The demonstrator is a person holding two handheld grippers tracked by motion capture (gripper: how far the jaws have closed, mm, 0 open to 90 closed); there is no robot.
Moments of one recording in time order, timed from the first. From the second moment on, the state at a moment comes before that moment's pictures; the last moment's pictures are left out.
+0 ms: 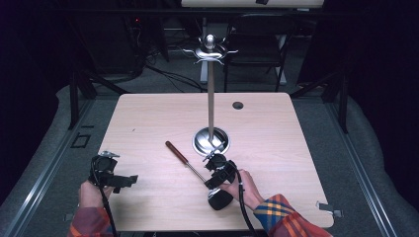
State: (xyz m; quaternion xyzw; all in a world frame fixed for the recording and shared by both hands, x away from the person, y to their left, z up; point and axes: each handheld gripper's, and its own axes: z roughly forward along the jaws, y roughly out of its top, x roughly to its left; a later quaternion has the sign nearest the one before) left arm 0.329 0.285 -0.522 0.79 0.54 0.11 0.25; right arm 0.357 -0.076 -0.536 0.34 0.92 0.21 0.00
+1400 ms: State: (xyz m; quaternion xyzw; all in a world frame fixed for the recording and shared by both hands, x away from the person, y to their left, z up) left arm 0.329 0.283 -0.522 0.80 0.54 0.10 0.25; right arm 0.359 -0.059 -0.544 0.29 0.94 0.15 0.05
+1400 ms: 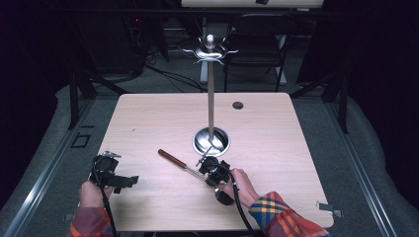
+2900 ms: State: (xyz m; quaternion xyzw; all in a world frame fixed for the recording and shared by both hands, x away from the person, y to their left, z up) left arm 0.329 0.283 -0.521 0.80 0.54 0.11 0.25; right arm 0.354 -0.177 -0.540 0.26 0.96 0.07 0.06
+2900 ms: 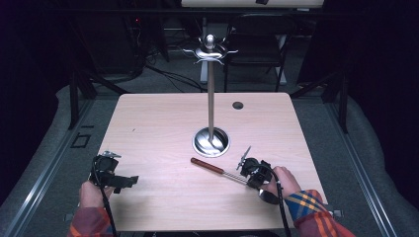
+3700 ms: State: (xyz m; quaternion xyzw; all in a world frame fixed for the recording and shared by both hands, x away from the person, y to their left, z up) left arm 0.328 0.283 -0.520 0.80 0.54 0.11 0.25; right arm 0.363 -0.160 -0.536 0.30 0.95 0.10 0.07
